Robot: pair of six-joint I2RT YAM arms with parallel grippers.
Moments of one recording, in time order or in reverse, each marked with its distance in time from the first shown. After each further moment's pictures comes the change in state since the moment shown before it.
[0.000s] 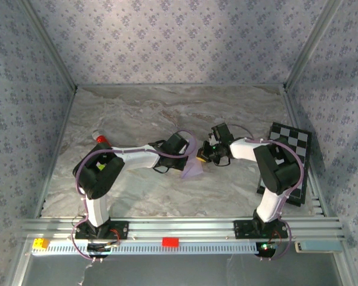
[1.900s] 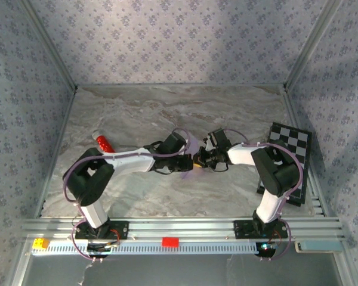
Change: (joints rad) left arm -0.027 -0.097 -0.057 0.093 0.272 -0.372; right arm 0.064 -0.003 -0.075 0.097 -0.061 0.009
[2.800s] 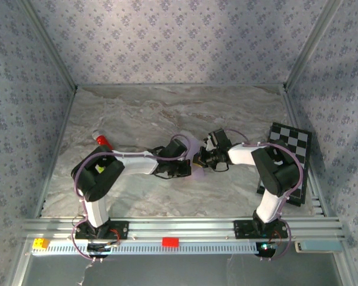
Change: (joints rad) left arm -0.012 0.069 -0.053 0.055 -0.019 -0.060; right arm -0.010 0.000 -0.005 0.002 -0.010 0.000
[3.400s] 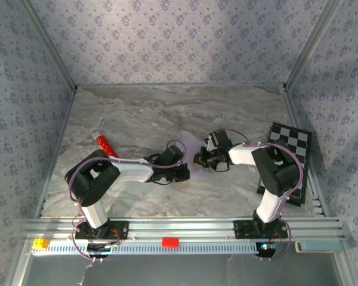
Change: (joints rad) left arm -0.034 -0.079 -0.148 0.143 -0.035 -0.084; right arm -0.009 0.000 -0.006 0.005 -0.012 0.000
